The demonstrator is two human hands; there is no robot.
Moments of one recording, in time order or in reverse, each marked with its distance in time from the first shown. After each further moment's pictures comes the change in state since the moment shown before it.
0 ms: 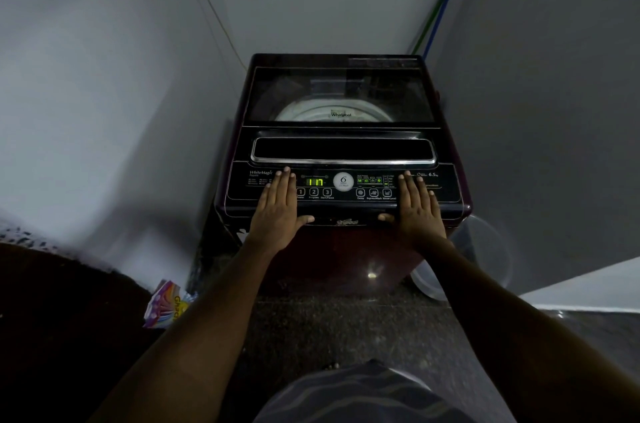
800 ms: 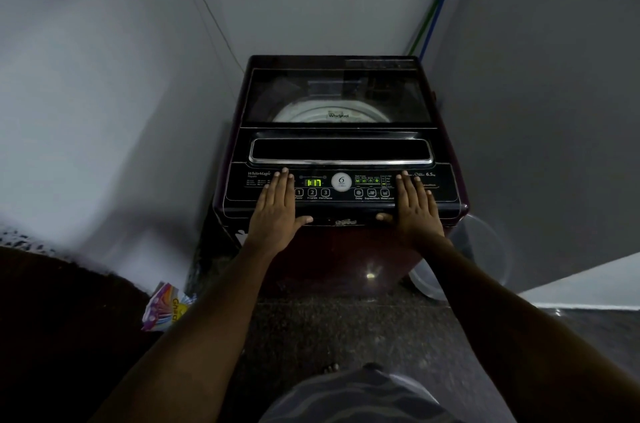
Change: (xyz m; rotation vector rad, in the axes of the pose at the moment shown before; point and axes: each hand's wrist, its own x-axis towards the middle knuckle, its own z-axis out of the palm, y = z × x) left_hand -0.001 -0.002 0.003 0.003 0.016 0.005; right_hand 0.002 0.001 0.000 0.009 -0.014 -0.001
